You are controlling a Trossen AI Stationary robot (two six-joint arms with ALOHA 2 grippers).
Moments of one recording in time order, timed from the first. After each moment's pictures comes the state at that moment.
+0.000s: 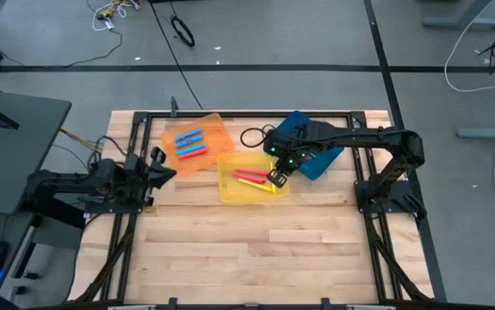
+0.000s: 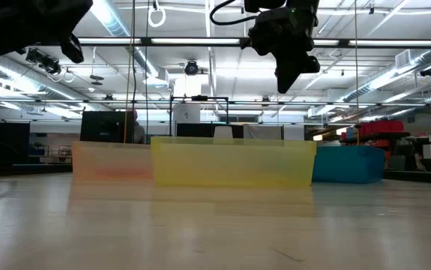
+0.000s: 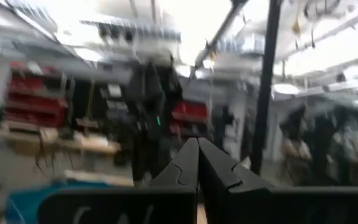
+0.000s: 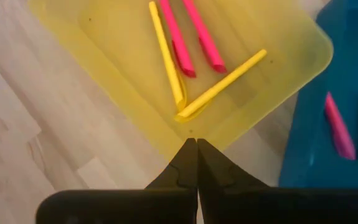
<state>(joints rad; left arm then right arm) 0.00 0.14 0.01 0.58 -0.01 -0.19 -0.14 1.67 1.51 -1.14 -0.05 0.49</state>
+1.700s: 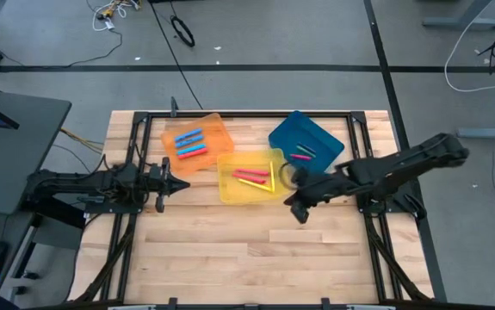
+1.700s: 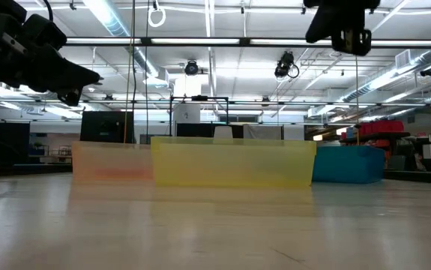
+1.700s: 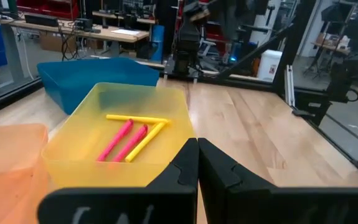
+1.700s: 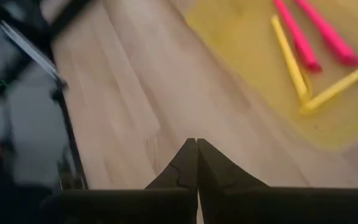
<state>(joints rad) 0.00 0.14 0.01 0.06 -0.02 -0.15 0.27 1.27 1.05 -0.61 0.10 0.86</state>
